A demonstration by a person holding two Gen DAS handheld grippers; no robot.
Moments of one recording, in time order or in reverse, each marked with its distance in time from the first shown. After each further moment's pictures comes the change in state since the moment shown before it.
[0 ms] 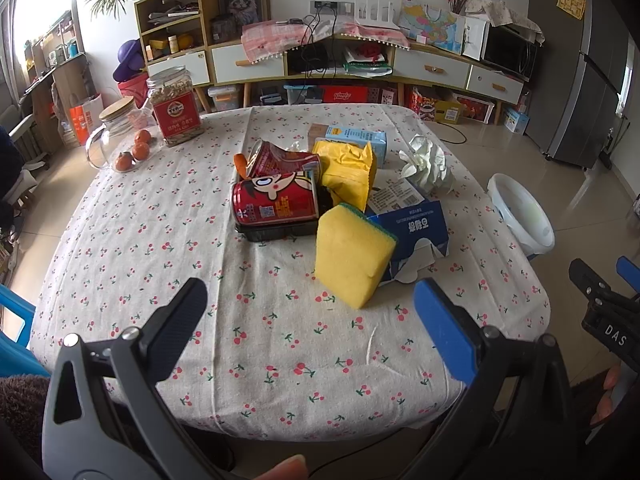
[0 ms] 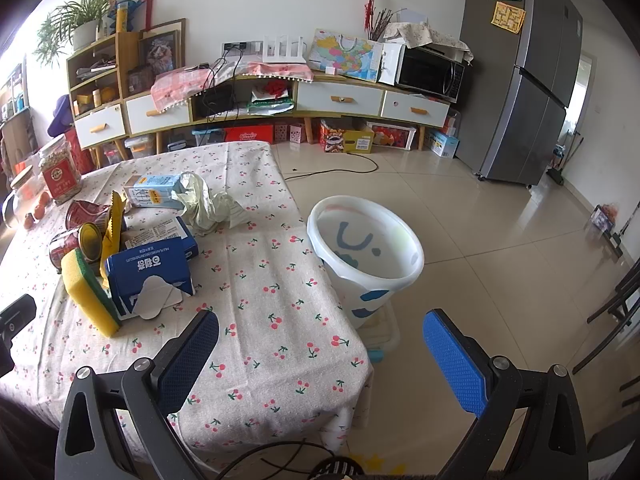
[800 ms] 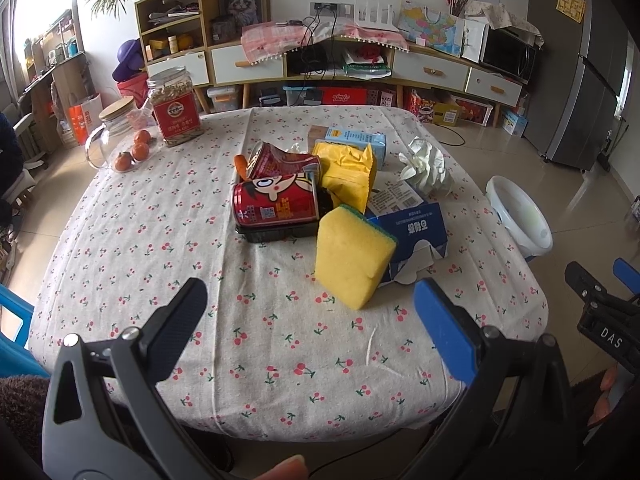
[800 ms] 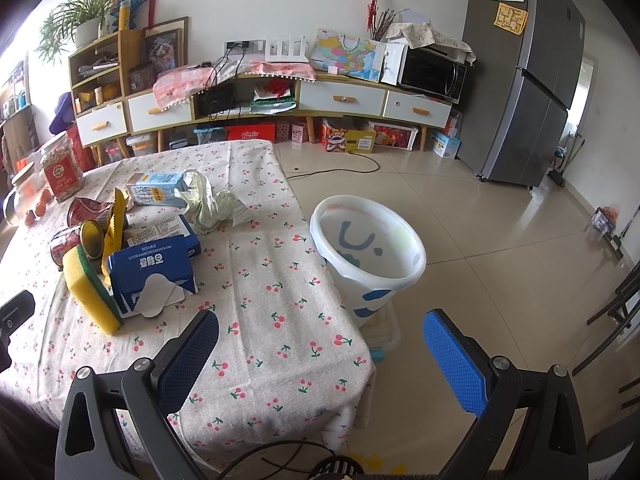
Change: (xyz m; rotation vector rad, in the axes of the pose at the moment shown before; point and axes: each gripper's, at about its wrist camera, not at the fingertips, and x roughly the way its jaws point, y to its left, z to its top) left arm -0.003 0.002 0.001 -0.010 -0.002 -0.014; right arm 0.000 0.002 -0.001 -0.005 0.002 0.002
